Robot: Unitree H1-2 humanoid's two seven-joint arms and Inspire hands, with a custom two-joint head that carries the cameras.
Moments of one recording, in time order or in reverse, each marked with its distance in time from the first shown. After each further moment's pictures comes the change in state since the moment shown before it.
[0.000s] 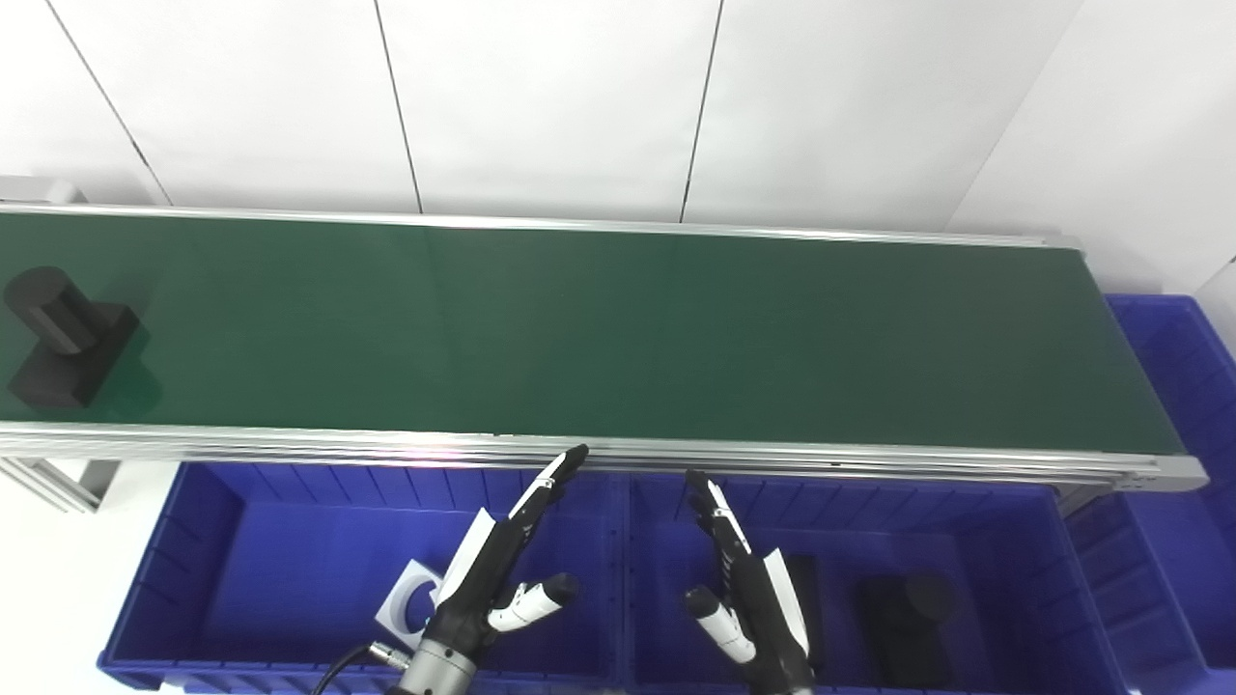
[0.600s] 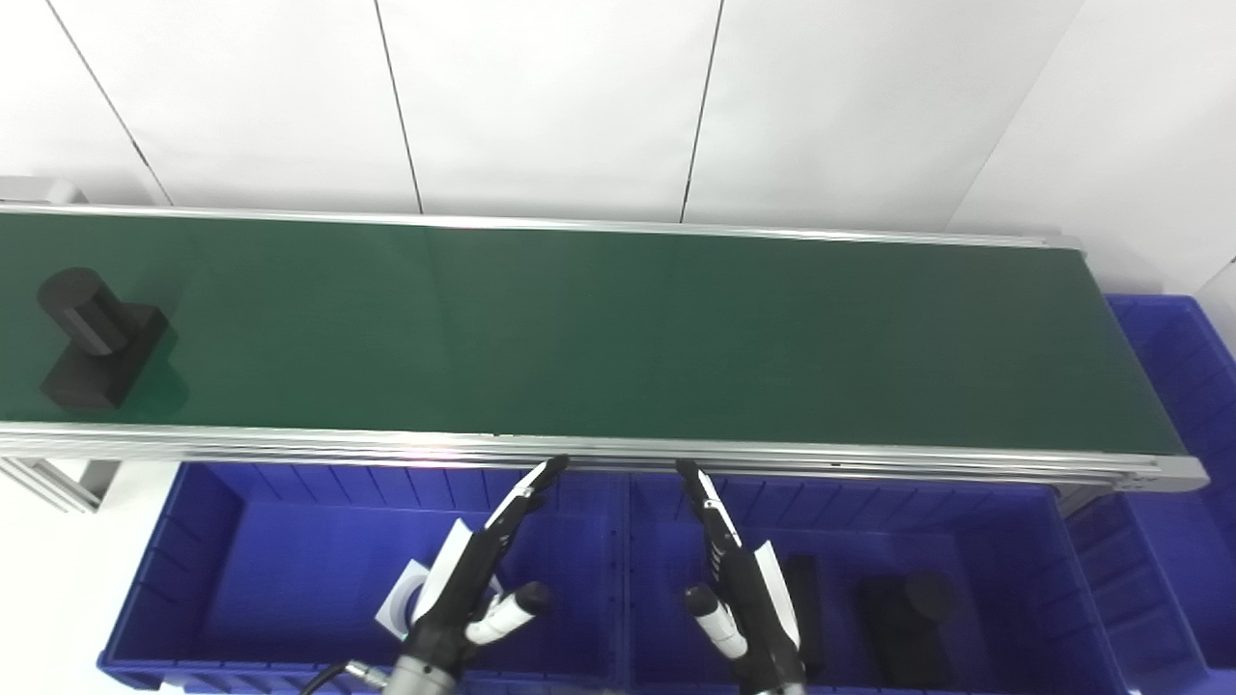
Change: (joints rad) left arm 0.052 0.058 0.000 -0.041 0.007 0.000 0.043; right arm 0.003 -0.002 0.024 -0.060 0.001 0.000 -0.004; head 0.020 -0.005
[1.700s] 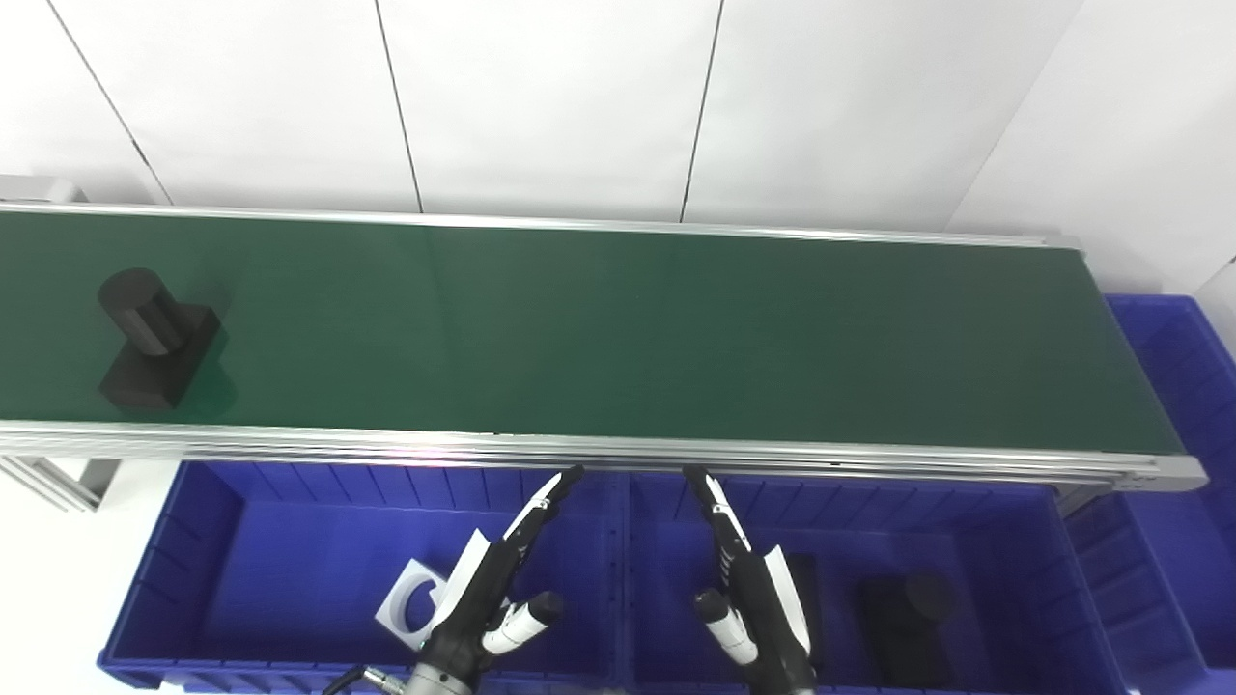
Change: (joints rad) left arm -0.018 -0.043 -0.039 0.036 -0.016 0.000 -0.004; right arm 0.010 -0.026 -0.007 0.004 0.011 0.000 0.013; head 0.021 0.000
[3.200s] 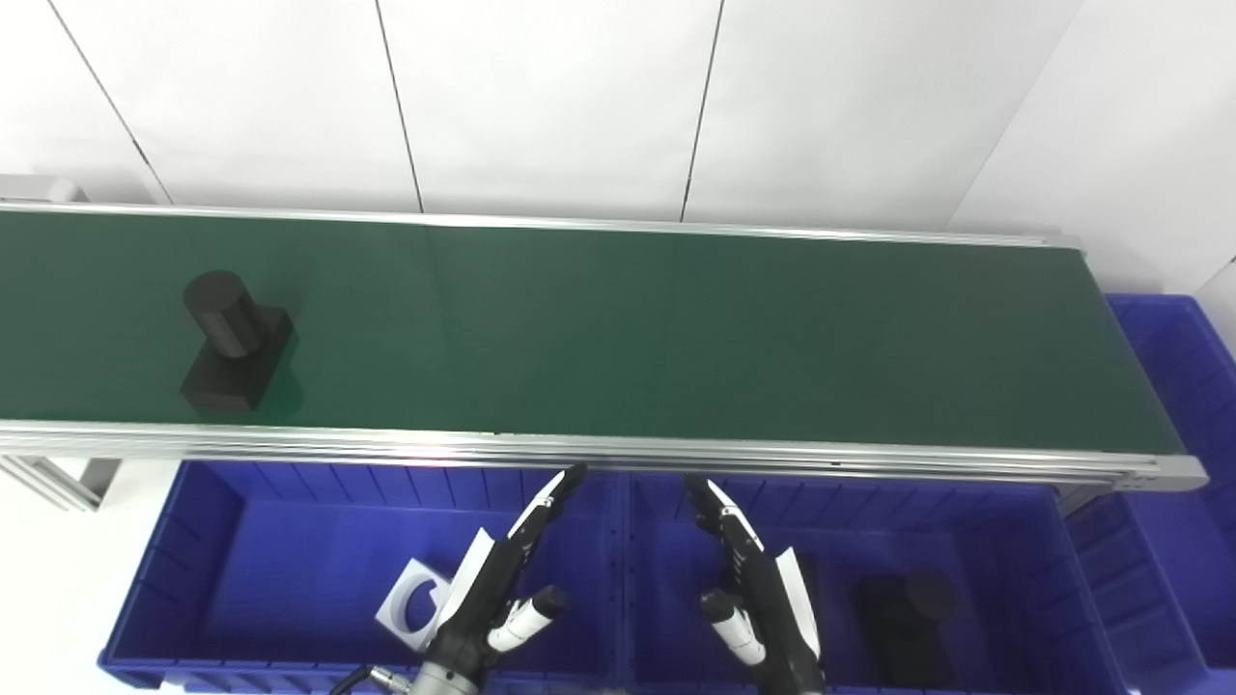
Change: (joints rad) left arm -0.004 -0.012 -0.001 0.004 -0.011 0.000 -0.003; right arm 0.002 -0.001 0.002 0.005 -0.040 0.000 -0.075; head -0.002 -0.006
